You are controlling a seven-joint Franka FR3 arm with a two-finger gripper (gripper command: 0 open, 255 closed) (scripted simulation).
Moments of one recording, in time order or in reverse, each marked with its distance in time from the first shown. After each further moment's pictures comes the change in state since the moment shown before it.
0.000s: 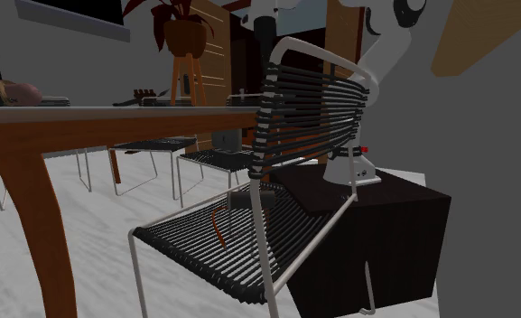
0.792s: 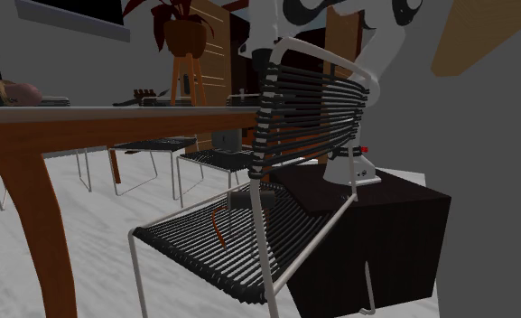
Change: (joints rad) arm 0.066 0.088 0.134 -0.229 0.080 0.345 0.090
